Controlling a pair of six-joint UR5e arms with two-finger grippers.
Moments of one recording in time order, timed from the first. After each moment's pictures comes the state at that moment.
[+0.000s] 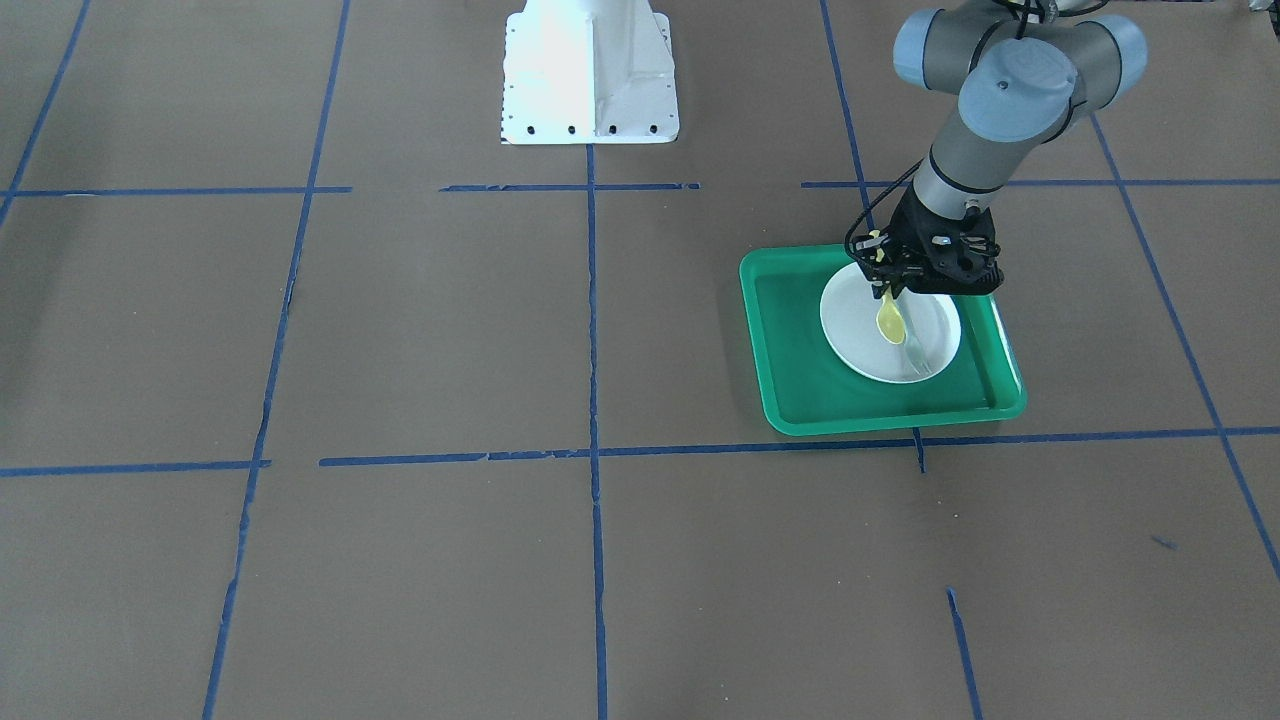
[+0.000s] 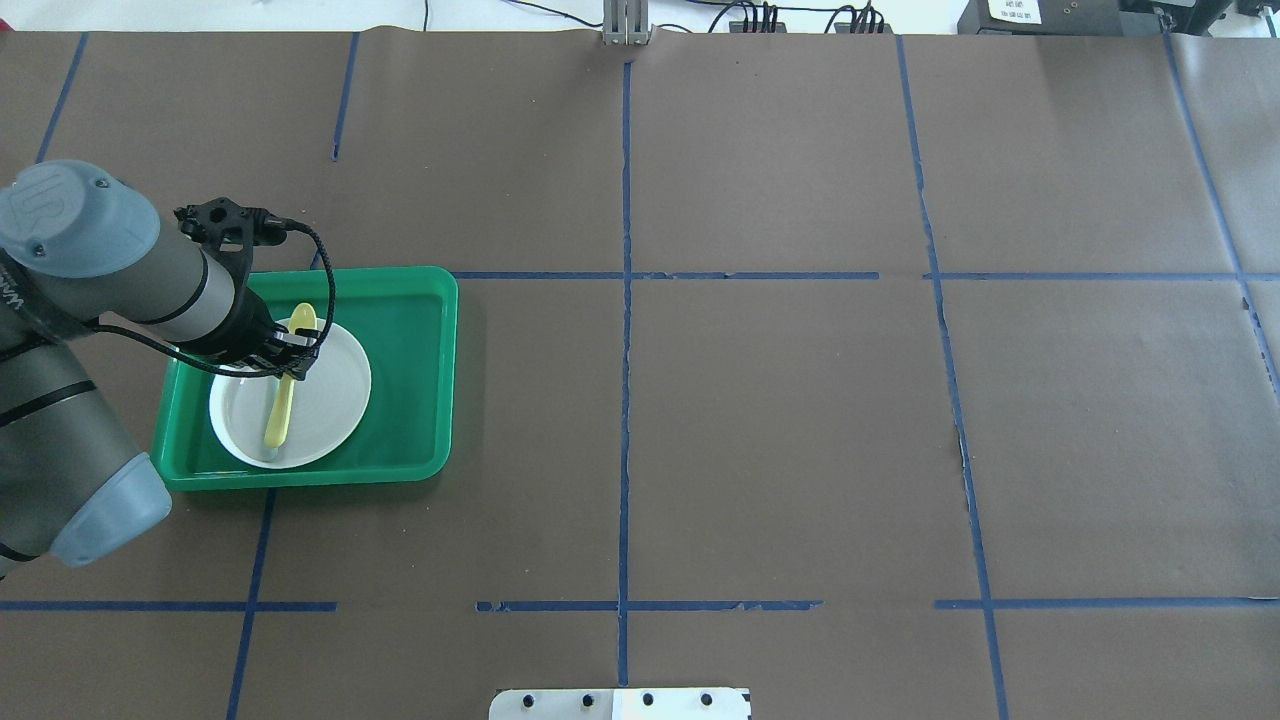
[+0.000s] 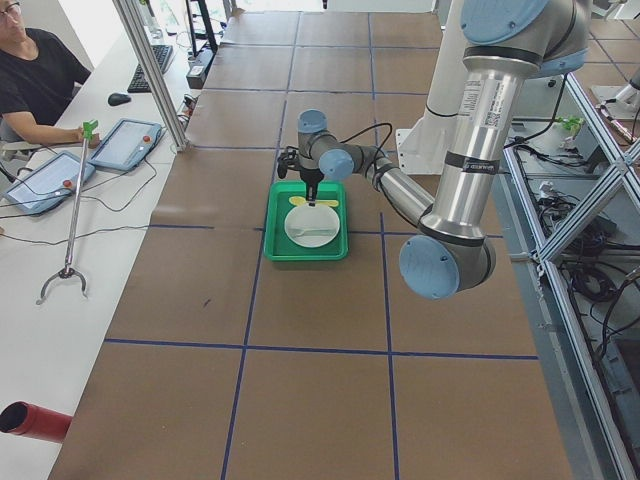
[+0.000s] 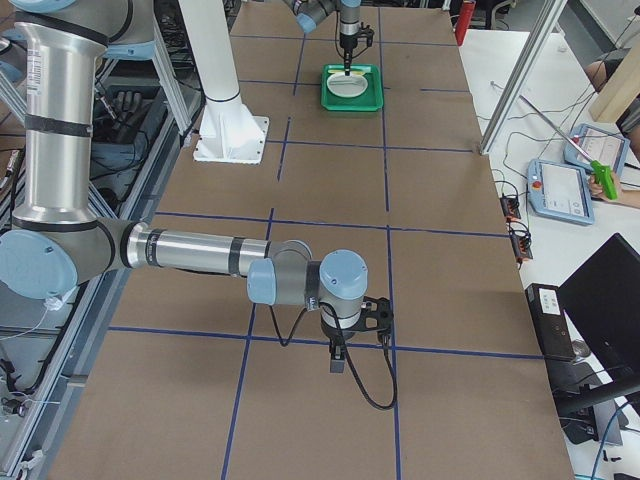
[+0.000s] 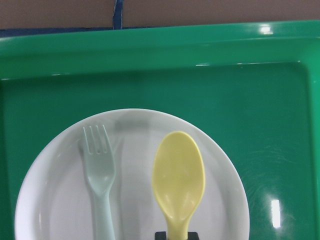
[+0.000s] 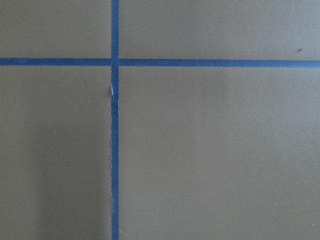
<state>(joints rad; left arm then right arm) -0.74 -1.82 -1.90 -1.68 -2.04 -0.96 1.58 -1.70 1.64 -1.50 2.28 0.01</state>
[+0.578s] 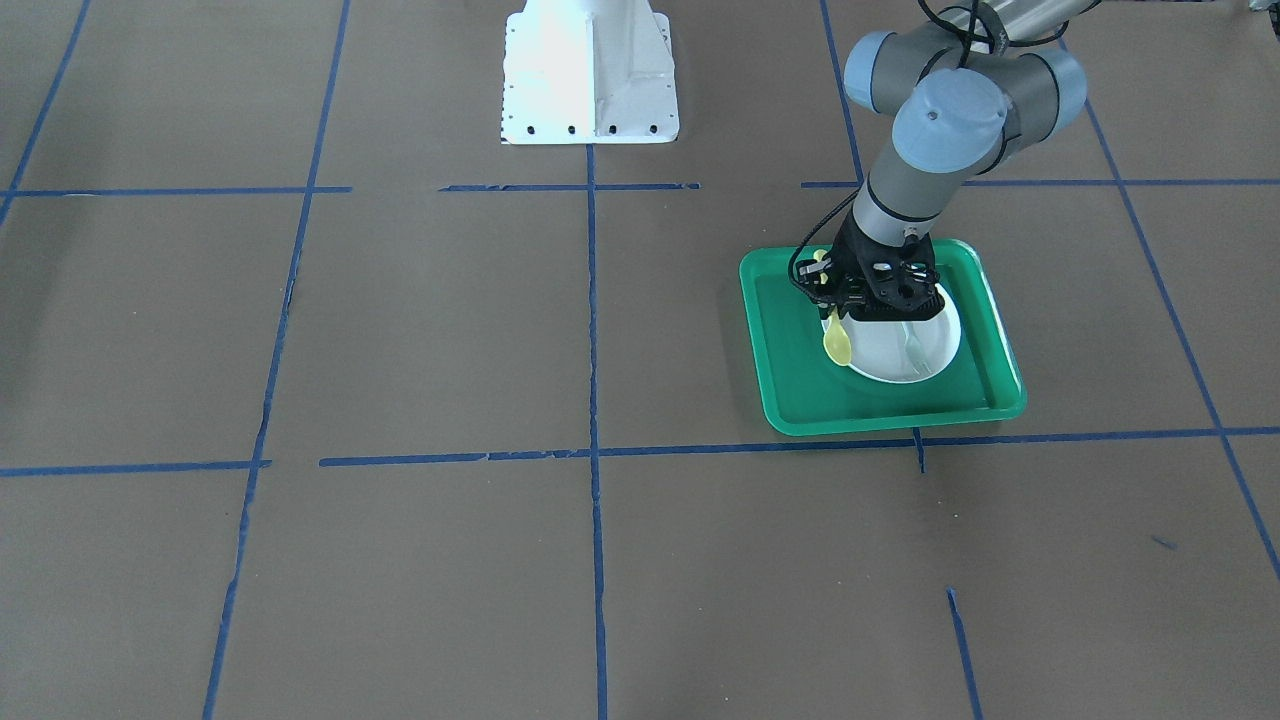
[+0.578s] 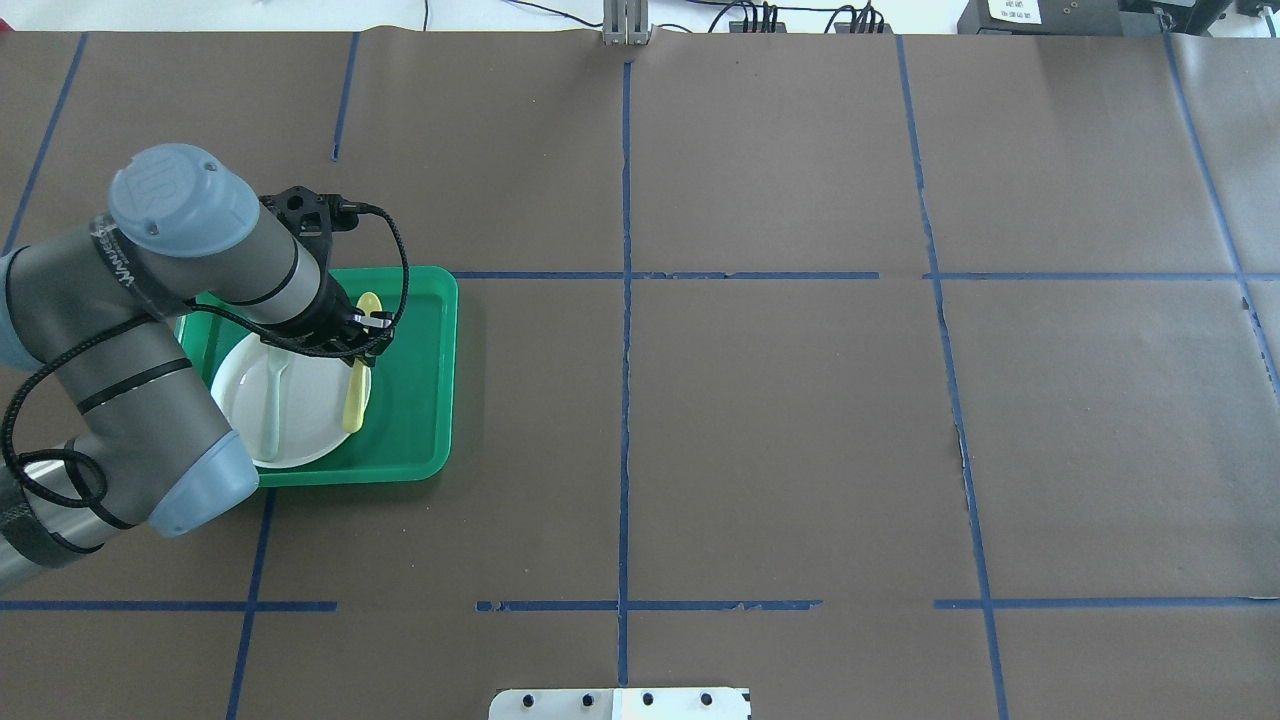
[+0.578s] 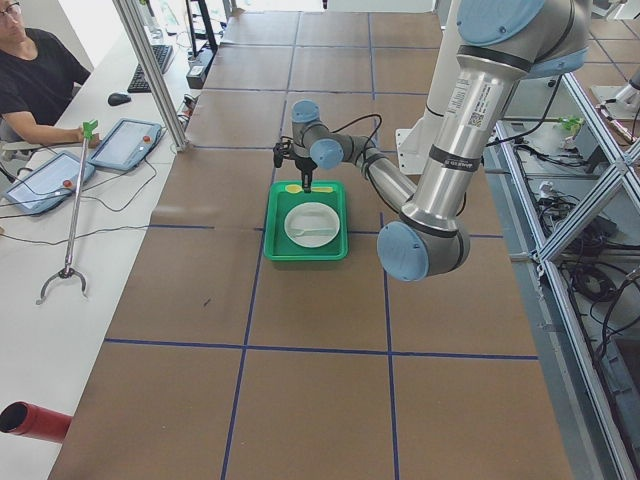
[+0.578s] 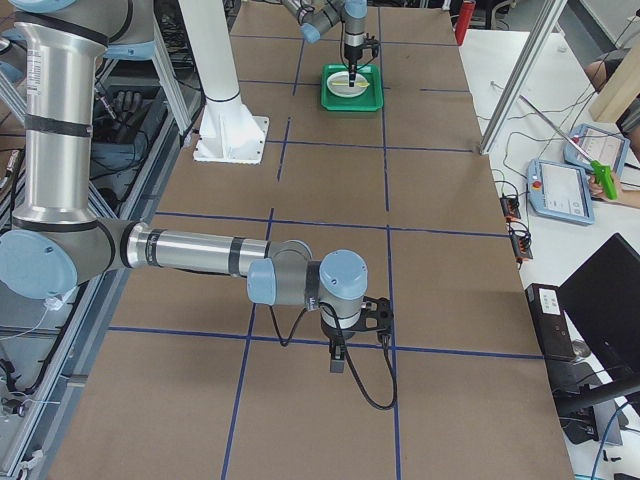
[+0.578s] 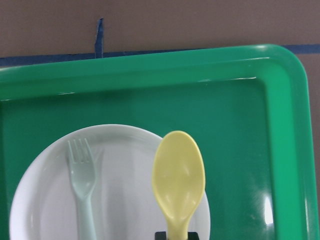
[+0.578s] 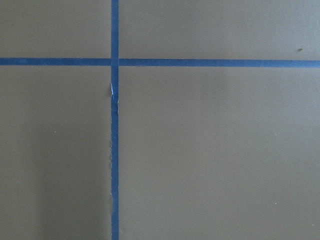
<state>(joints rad) -0.70 -1.96 -1.79 -1.68 -2.04 -1.07 1.58 -1.70 1.64 -1.50 2.28 0.01</state>
